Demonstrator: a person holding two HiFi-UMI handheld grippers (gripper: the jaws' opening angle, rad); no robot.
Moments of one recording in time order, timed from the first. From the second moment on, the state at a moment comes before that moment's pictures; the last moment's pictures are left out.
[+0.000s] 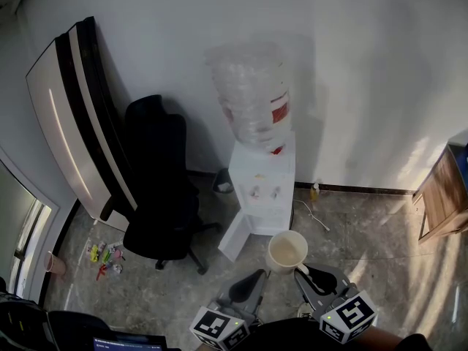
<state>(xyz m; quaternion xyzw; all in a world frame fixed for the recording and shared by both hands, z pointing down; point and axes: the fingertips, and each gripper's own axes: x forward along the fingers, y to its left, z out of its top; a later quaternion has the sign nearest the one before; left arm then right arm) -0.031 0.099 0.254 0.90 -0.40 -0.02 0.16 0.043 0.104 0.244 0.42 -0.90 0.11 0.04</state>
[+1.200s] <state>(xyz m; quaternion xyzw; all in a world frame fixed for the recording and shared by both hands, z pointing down) -0.023 0.103 0.247 0.90 -0.40 -0.03 0.16 0.048 0.107 0.244 0.42 -0.90 0.11 0.04</state>
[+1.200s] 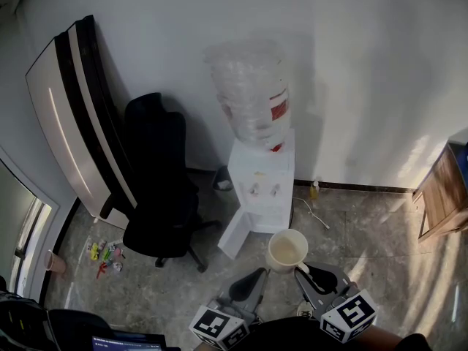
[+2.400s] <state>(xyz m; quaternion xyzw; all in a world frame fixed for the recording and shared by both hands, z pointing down) 0.077 0.087 0.280 0.88 -0.42 -0.01 0.20 0.160 0.076 0.272 0.41 -0.90 0.15 0.04</state>
